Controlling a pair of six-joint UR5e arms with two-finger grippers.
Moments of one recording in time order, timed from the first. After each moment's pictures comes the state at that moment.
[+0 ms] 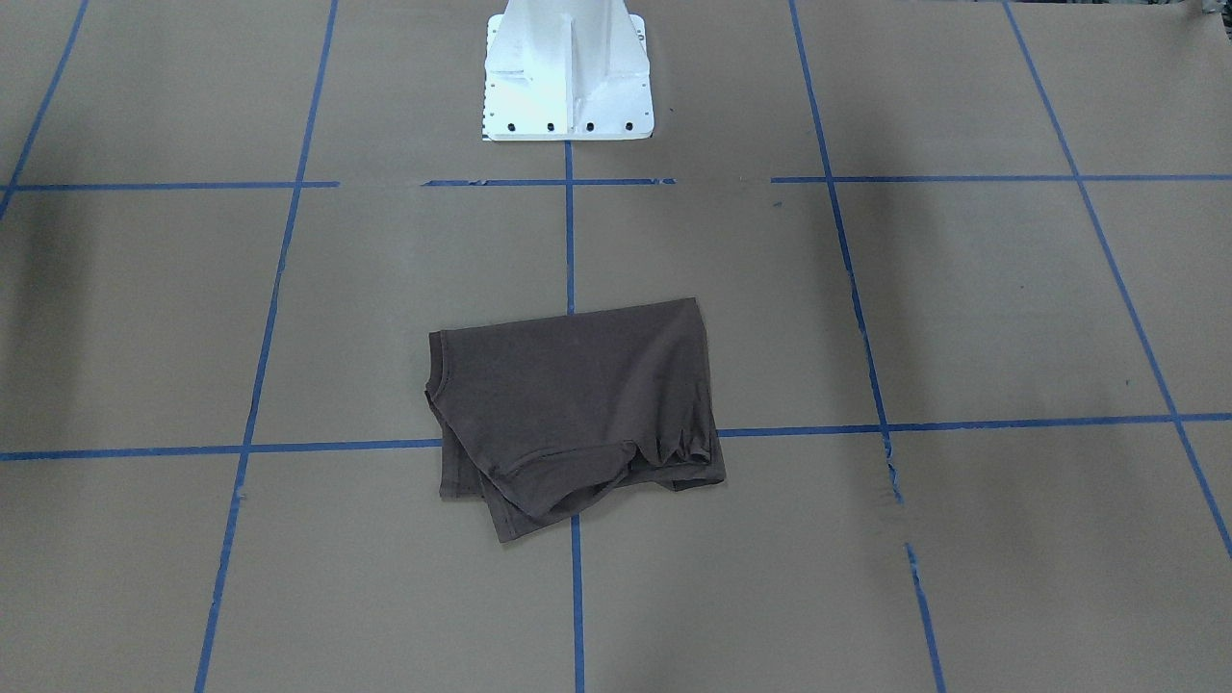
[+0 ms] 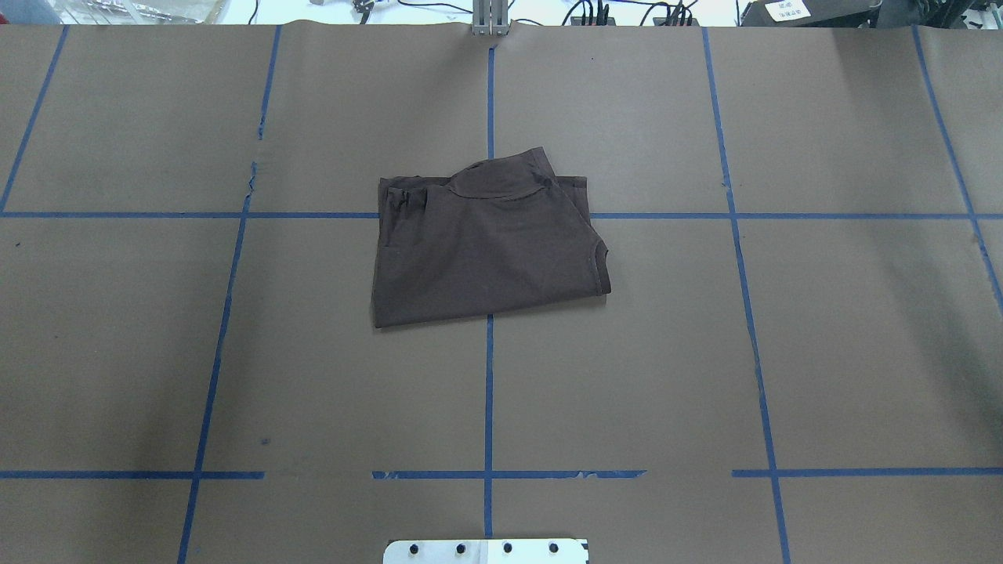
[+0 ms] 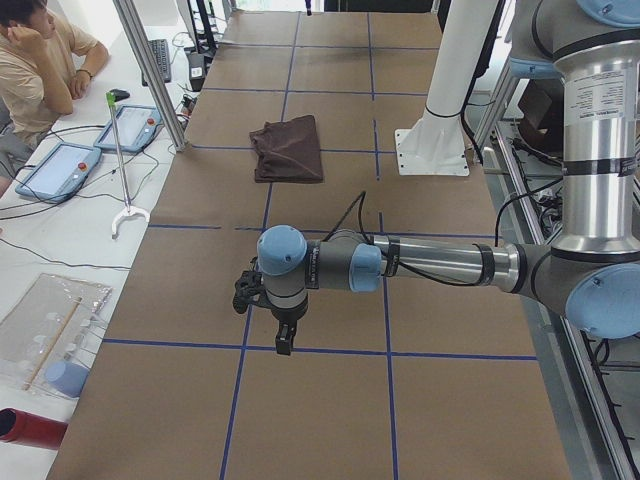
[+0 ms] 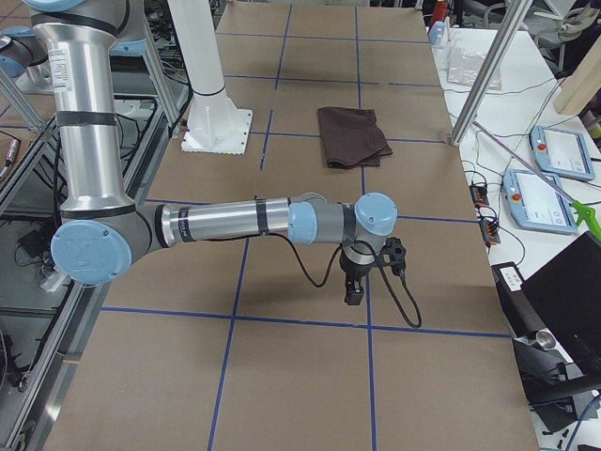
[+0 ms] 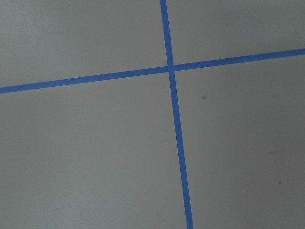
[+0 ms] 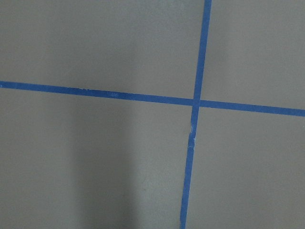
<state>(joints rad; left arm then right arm) -1.56 -1.47 -1.74 -1.54 -2.33 0.09 1.48 -1.51 1.64 -1.69 2.34 -0.01</state>
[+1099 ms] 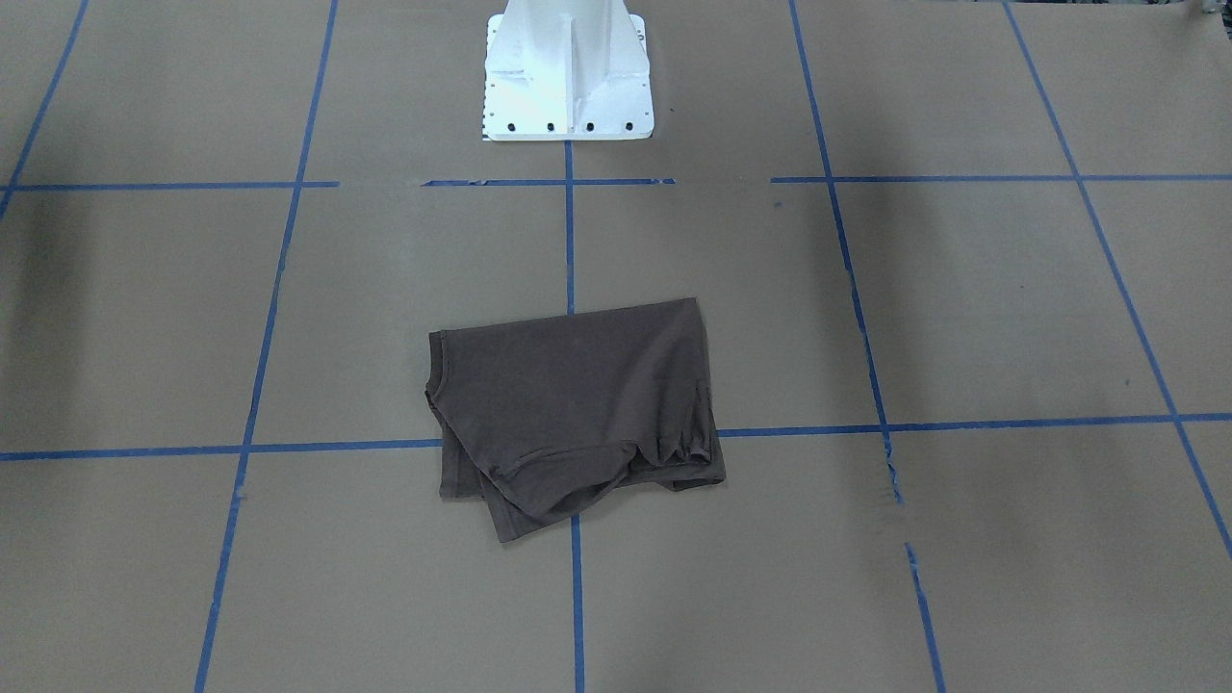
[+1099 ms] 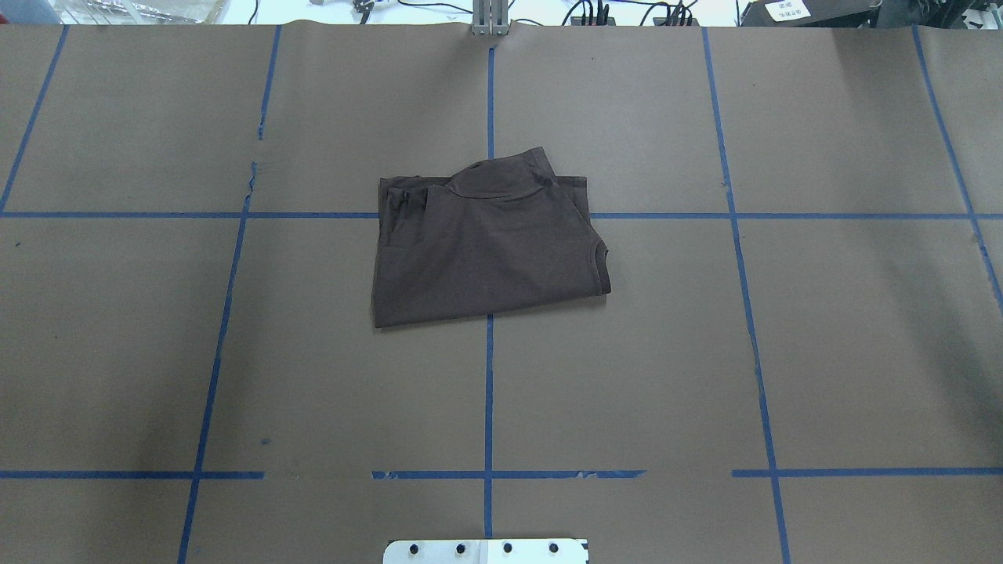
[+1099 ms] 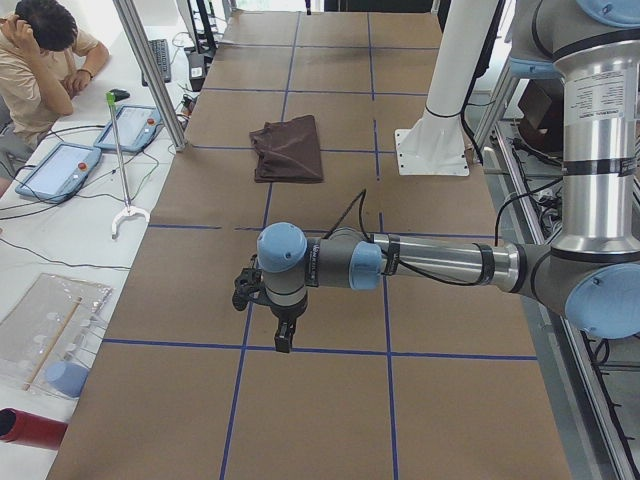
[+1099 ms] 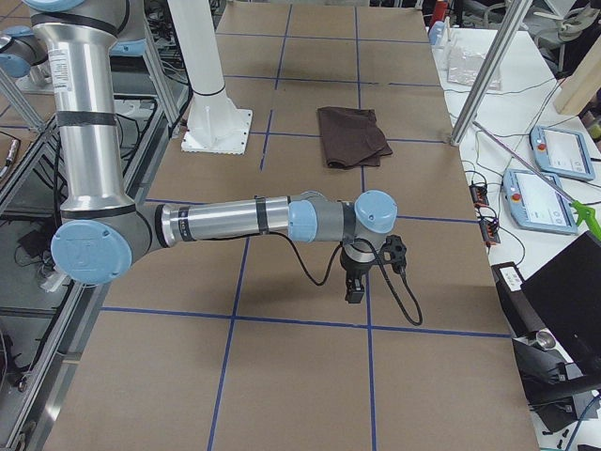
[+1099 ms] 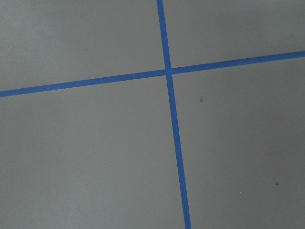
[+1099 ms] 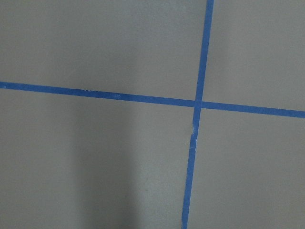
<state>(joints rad) -1.56 -1.47 -1.75 -1.54 -2.33 0.09 1.48 -1.51 1.65 -1.69 2.34 -0.01</state>
